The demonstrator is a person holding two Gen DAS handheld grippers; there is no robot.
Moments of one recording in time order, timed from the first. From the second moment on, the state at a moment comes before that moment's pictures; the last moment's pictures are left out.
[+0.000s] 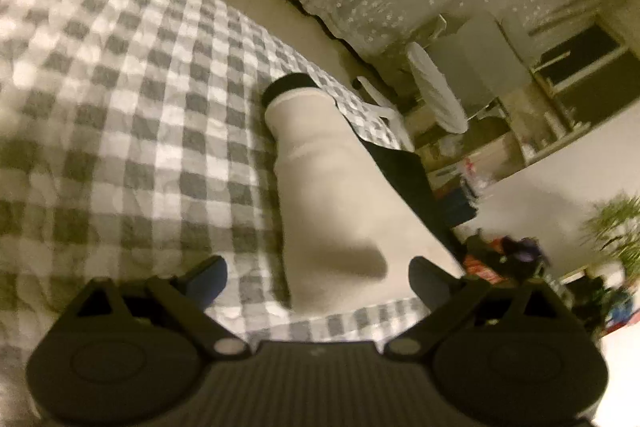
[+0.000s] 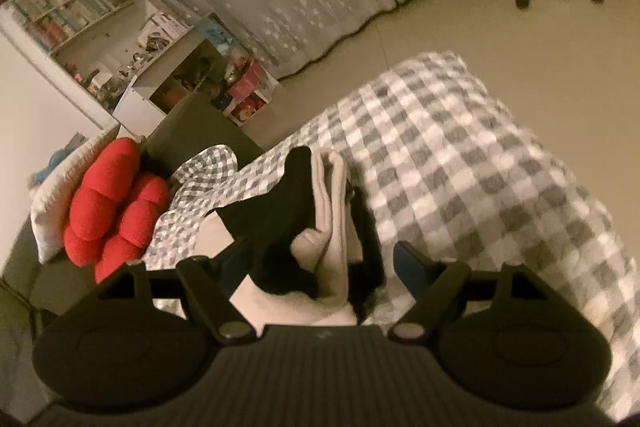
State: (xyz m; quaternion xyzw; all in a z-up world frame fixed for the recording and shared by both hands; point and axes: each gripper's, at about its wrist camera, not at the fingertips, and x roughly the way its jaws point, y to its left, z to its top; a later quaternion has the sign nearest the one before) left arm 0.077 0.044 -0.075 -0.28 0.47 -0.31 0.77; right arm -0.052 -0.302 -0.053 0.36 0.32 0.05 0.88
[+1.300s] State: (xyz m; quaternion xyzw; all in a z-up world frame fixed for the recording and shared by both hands) left arm 0.108 -0.003 -0.088 -0.35 0.45 -0.30 0.77; right arm -0.051 -0.317 -0.072 0.52 0.37 0.04 0.77
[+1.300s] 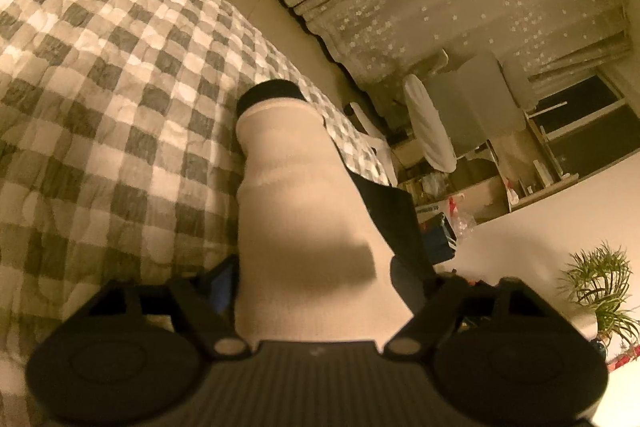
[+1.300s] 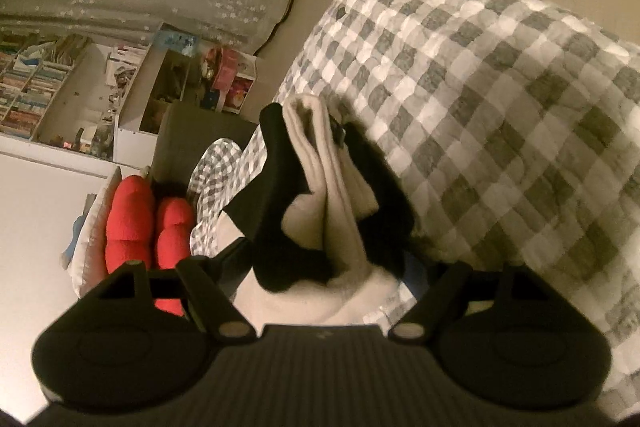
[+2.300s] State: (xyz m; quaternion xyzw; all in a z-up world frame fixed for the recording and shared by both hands) left arm 0.106 0.012 -0.072 -0.35 0.40 -0.24 0.81; right arm -0.015 -0.273 -0.042 0.44 0.35 0.05 0.83
